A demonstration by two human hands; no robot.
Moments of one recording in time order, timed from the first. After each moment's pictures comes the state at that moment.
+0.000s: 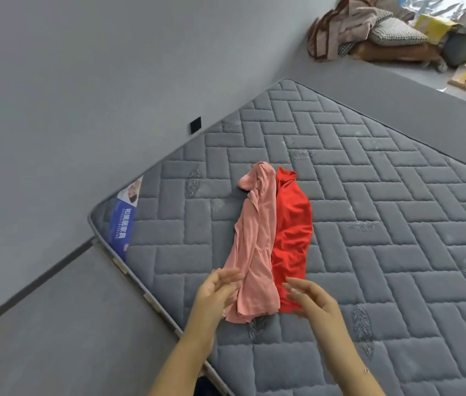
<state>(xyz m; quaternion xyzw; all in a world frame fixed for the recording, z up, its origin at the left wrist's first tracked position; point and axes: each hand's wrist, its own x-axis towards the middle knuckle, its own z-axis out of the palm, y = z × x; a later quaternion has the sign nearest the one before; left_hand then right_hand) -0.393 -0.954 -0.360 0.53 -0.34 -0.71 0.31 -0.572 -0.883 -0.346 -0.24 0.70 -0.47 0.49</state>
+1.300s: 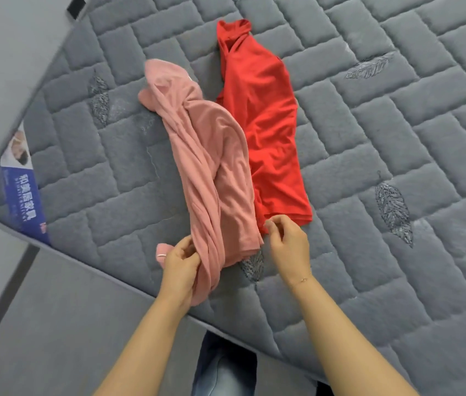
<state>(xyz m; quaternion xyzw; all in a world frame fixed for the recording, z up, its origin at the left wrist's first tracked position) -0.422 -0.983 -0.626 0.62 -0.40 -0.65 0.18 -0.595 -0.901 -0.644 -0.25 0.84 -0.38 0.30</state>
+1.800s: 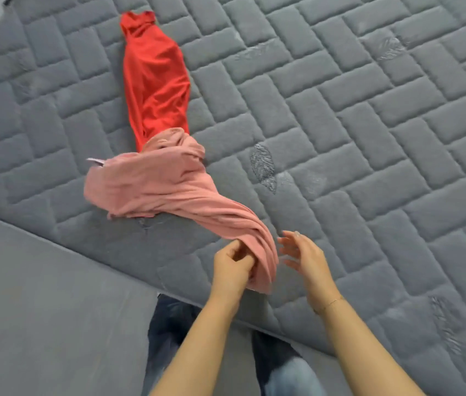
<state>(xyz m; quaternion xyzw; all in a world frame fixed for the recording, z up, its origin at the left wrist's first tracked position) -0.632 -0.667 -0.563 0.57 -0.42 -0.69 0.13 -0.752 -0.592 -0.589 0.07 0.72 -0.50 0.48</state>
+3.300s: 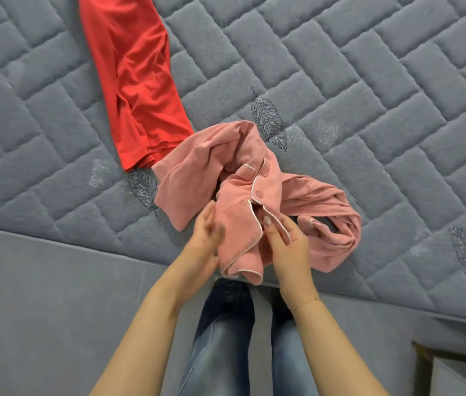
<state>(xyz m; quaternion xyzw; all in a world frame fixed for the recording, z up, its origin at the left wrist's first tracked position) -0.529 -0.743 -0.578 0.44 -0.35 -0.83 -0.04 -0.636 -0.623 -0.570 0.03 0.68 -0.62 0.38</state>
